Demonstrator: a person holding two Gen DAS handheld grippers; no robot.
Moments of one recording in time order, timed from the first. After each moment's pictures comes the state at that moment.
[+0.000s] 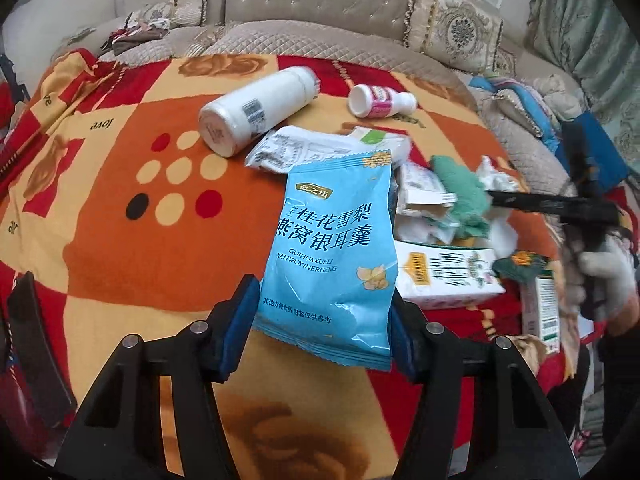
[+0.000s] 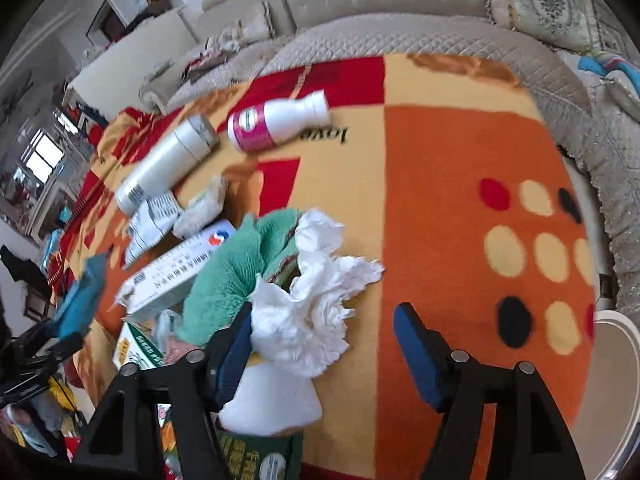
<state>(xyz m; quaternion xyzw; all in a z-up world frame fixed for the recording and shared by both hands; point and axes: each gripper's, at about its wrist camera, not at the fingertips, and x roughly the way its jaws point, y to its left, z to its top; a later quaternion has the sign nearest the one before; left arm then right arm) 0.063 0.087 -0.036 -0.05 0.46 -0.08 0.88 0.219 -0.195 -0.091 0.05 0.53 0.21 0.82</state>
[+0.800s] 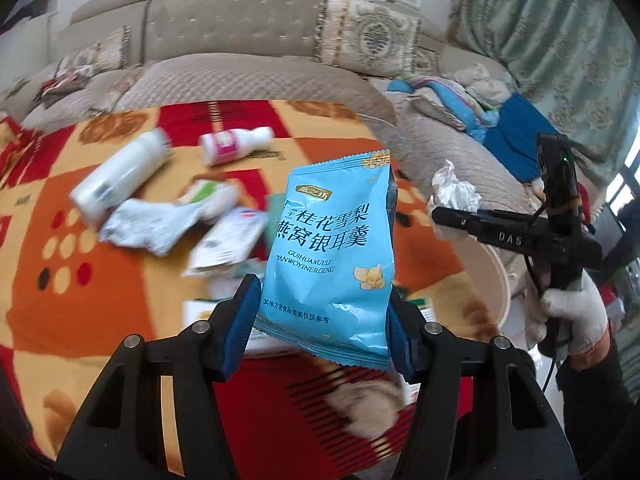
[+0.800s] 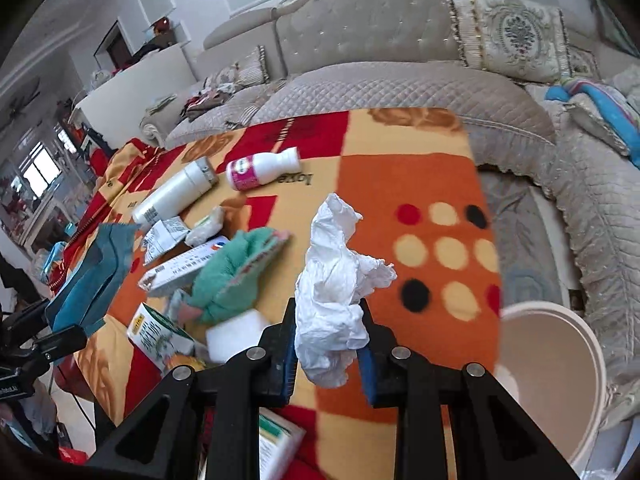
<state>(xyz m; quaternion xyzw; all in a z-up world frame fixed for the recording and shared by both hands) 0.064 -0.055 0.018 -0.03 0.42 -0.20 0.89 0.145 -0.277 -0.028 0.05 0.44 0.17 0.88</state>
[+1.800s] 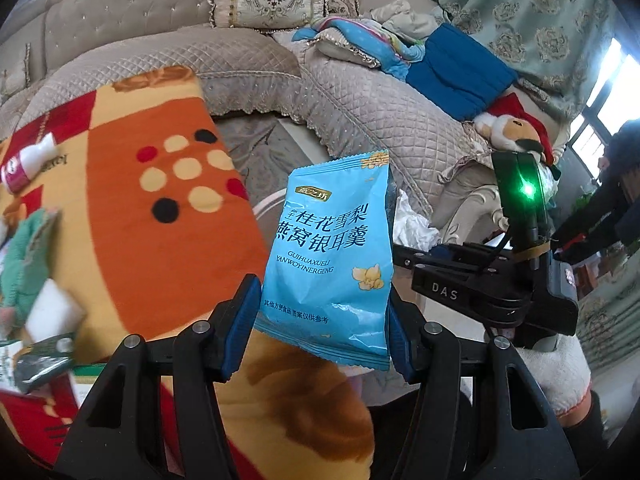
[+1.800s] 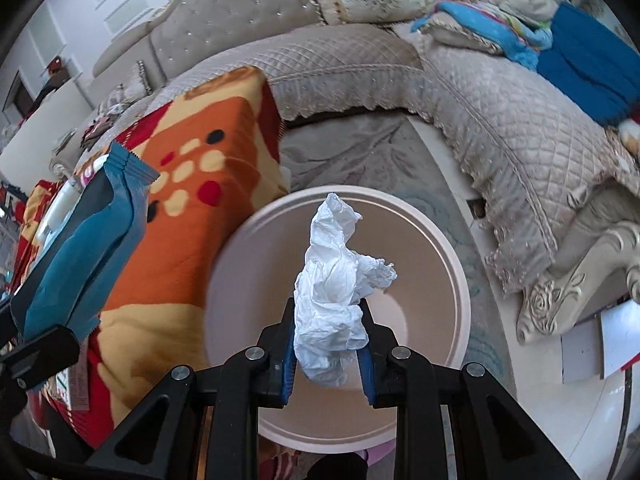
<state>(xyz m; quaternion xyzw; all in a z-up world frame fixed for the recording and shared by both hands) 0.069 -0.315 -0.024 0.01 0.46 -0.30 0.83 0.089 -0.481 -0.101 0.12 0.50 0.01 0.86</state>
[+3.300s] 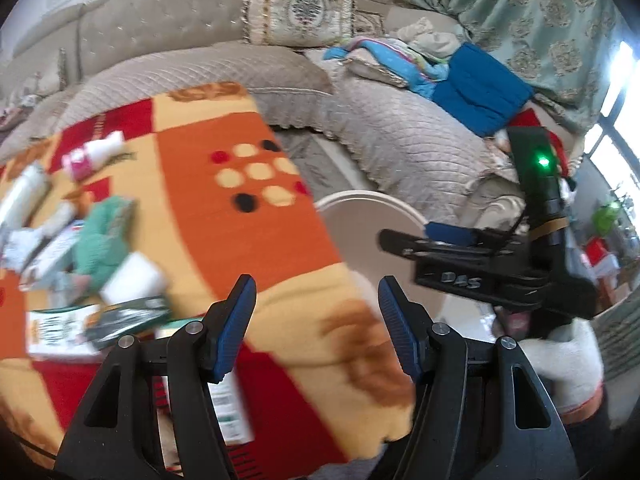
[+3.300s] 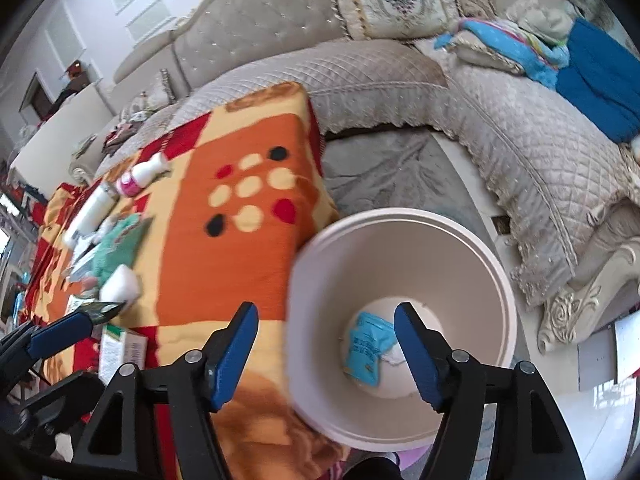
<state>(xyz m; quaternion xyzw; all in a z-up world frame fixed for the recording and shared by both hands) 0.036 -0.237 0.005 0.02 0.44 -0.24 0.87 0.084 -0.409 -0.056 0.11 0.47 0.05 0.88</state>
